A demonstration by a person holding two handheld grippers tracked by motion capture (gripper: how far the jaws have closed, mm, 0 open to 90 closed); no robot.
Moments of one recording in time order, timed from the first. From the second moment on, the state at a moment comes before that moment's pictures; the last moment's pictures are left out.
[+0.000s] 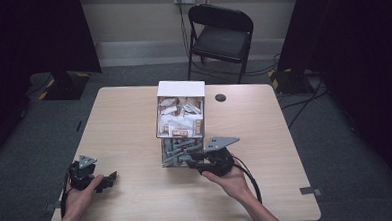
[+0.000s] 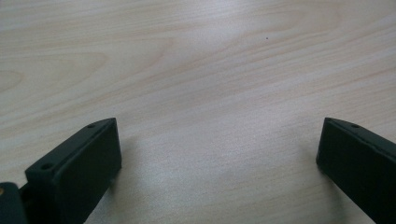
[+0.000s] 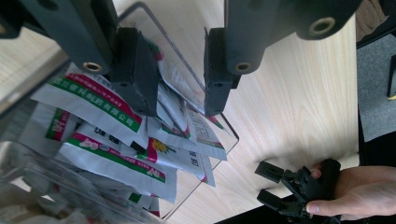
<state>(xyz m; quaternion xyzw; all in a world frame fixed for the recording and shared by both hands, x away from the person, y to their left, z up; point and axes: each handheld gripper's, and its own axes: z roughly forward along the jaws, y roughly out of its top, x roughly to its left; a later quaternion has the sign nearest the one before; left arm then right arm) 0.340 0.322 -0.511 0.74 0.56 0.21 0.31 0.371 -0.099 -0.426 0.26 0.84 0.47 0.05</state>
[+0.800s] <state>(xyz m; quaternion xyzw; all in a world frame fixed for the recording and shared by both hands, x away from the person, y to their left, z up) 0.340 0.322 -0.511 0.74 0.56 0.21 0.31 0.375 -0.096 -0.440 0.25 0.85 0.46 0.05</state>
